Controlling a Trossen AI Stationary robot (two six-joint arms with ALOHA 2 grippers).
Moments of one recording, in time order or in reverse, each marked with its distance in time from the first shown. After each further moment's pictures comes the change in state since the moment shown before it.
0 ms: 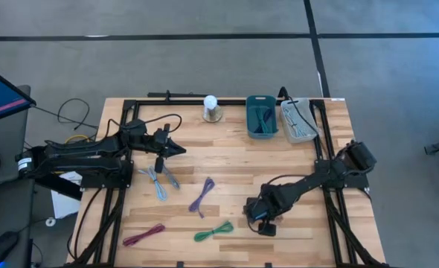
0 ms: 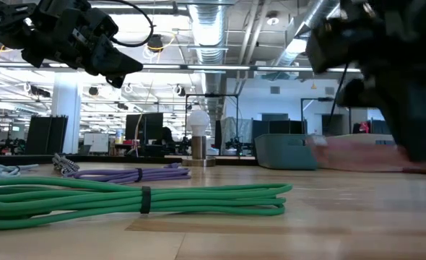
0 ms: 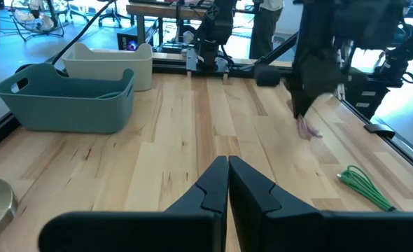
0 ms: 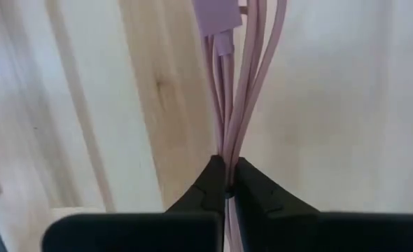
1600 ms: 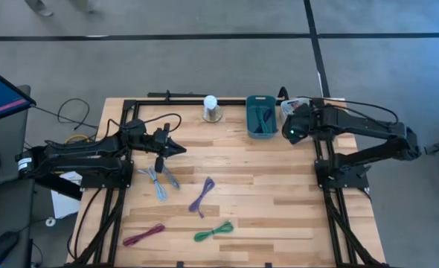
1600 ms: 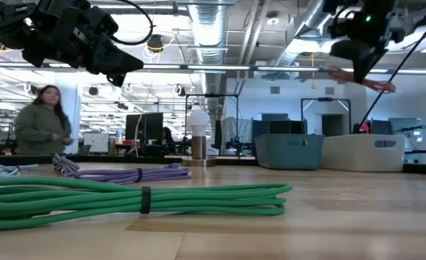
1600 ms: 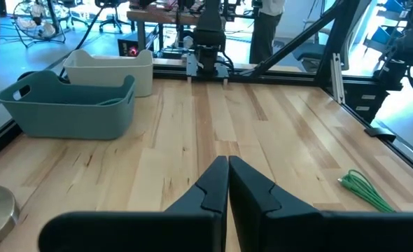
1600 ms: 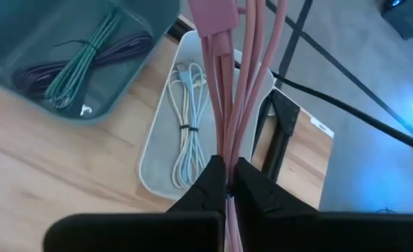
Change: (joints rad) left arm 0.000 0.000 0.000 0.020 0.000 0.000; right arm -0.704 -0.642 -0.082 -0.601 0.817 0.093
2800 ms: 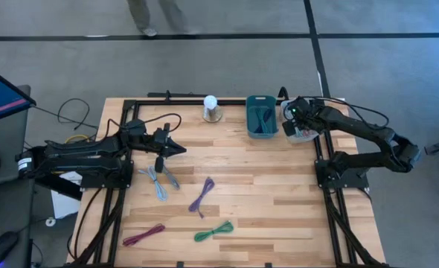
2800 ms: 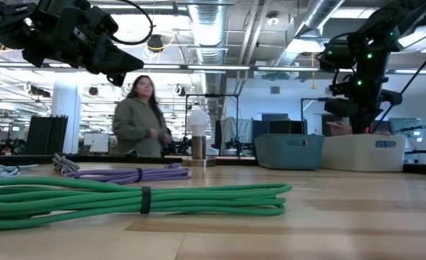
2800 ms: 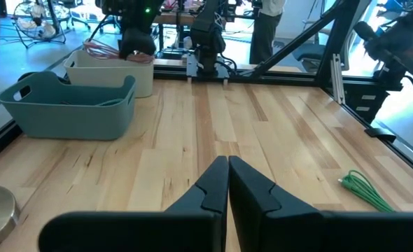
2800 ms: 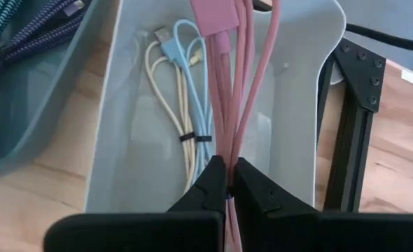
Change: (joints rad) left arm 0.000 0.000 0.000 0.002 0.000 0.000; right arm -0.522 0.008 -0.406 0.659 -0.282 -0.340
